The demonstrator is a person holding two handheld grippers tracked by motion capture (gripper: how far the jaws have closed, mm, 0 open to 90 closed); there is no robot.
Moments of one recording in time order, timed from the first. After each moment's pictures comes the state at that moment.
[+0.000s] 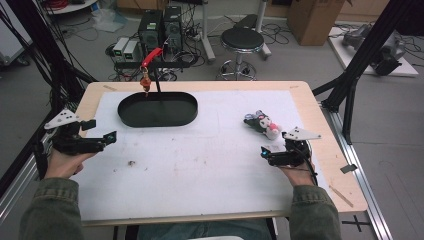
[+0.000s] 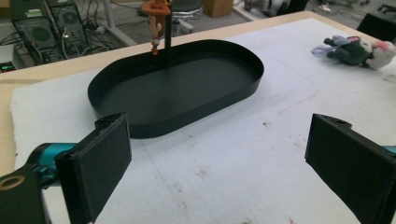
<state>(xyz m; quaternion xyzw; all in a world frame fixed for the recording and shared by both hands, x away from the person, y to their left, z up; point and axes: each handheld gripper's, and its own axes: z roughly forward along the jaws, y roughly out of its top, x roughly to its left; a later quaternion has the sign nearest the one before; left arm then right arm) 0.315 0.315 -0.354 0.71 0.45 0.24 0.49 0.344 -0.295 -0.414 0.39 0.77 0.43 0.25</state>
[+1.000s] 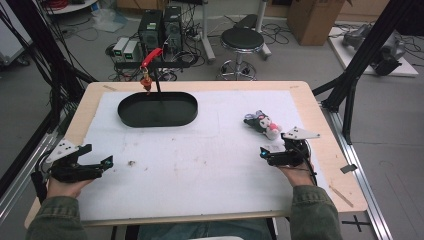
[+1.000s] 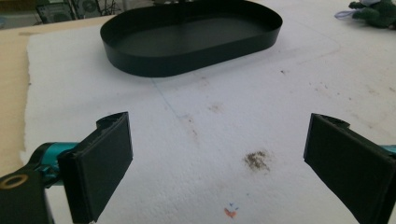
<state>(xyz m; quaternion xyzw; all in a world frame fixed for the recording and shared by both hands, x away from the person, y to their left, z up) 0.274 0.326 -0.413 0.71 0.46 0.25 0.47 0.345 -0.292 -0.414 0.40 0.78 0.43 0.23</state>
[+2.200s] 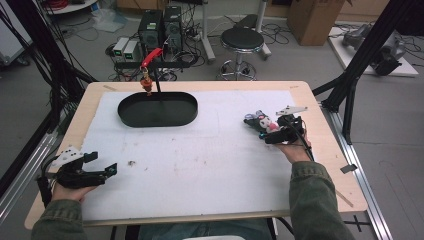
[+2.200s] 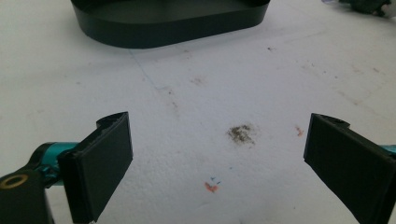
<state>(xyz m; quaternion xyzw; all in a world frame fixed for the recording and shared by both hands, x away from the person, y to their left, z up) 0.271 0.322 -0.430 0.72 0.46 0.22 0.48 0.417 -0.287 -0.400 0.42 0.81 0.34 0.23</state>
